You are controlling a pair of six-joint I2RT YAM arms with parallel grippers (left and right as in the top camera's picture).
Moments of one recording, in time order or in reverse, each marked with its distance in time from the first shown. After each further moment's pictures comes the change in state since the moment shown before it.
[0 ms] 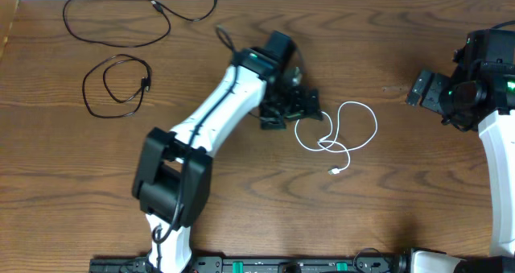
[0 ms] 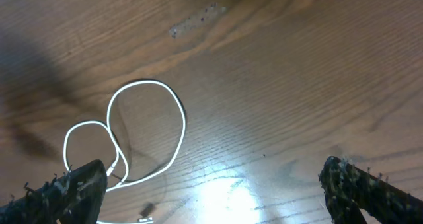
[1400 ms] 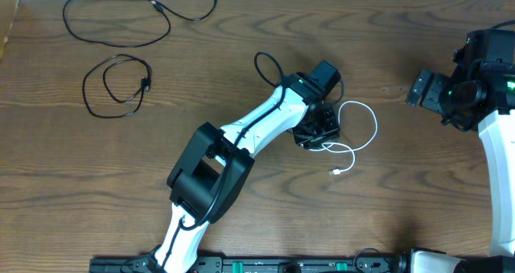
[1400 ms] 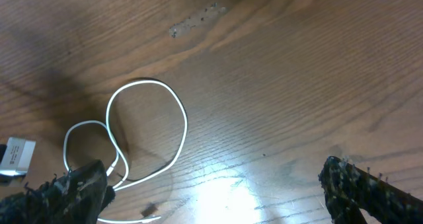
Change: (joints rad) left arm -0.174 0.132 -0.001 0.118 -0.071 -0.362; right arm 0.000 0.001 0.000 0.000 0.000 0.000
